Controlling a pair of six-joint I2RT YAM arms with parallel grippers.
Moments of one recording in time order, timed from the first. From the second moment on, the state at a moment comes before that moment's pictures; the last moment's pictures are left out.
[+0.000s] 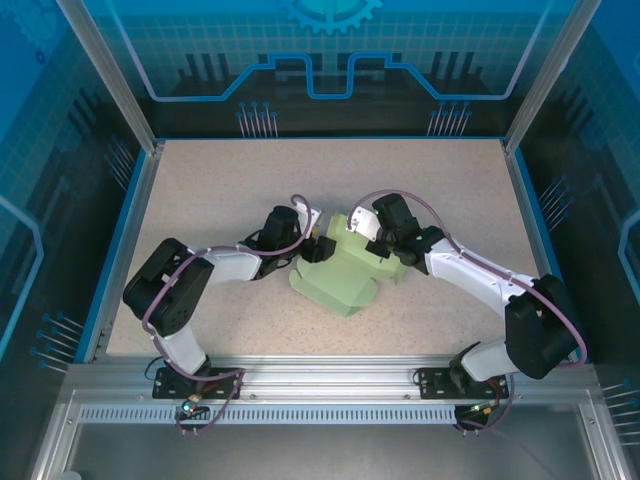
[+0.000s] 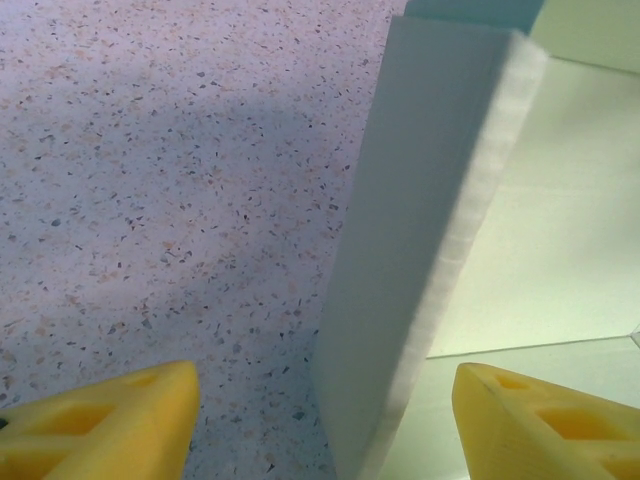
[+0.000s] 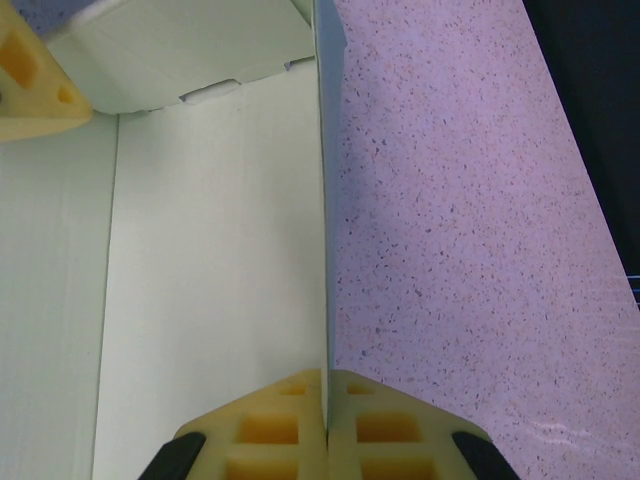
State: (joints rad) left arm -0.52 1.74 0.81 0.34 0.25 -0.17; right arm 0.57 1.42 0.94 -0.32 0.18 -0.65
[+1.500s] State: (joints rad) left arm -0.36 1.53 0.79 0.36 0.32 -0.46; right arm 0.66 1.47 0.79 0.08 0.39 -0.97
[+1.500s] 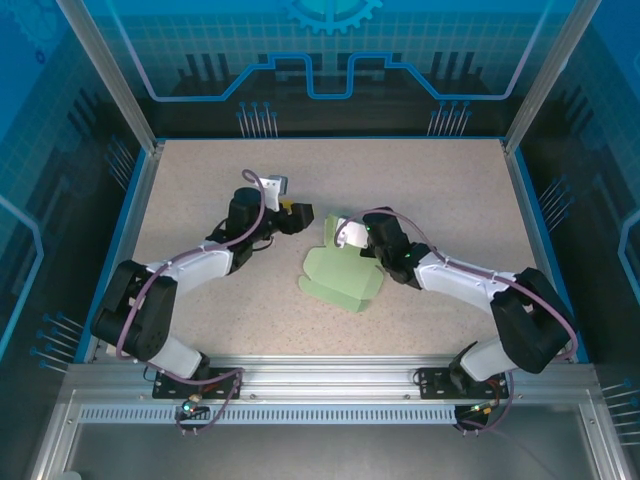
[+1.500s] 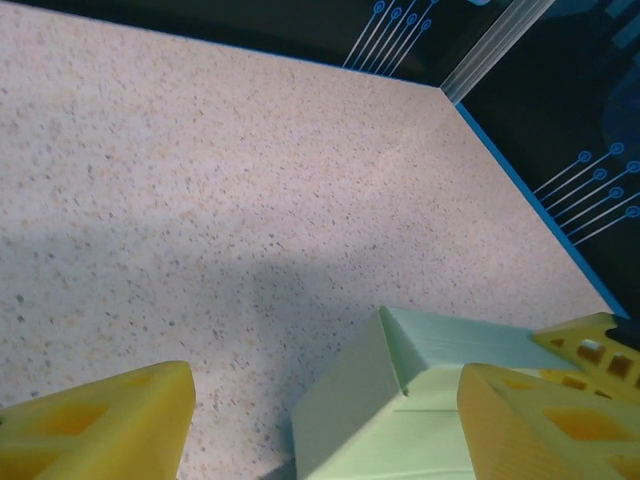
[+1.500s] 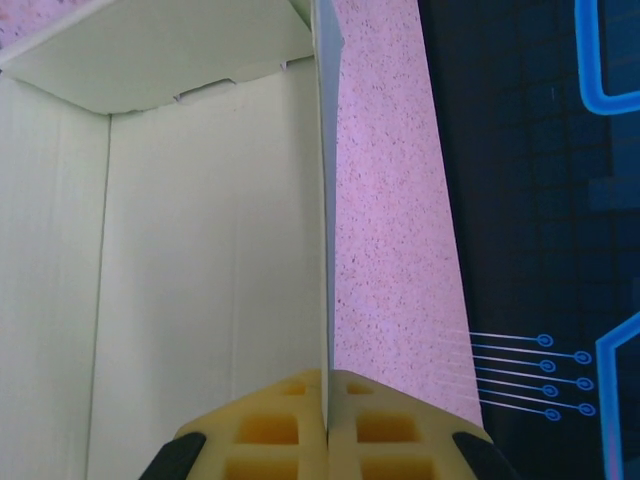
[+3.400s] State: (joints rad) left arm -0.39 1.81 1.01 0.25 0.50 -0.62; right arm 0.70 1.56 0.66 0.40 0.50 -1.06
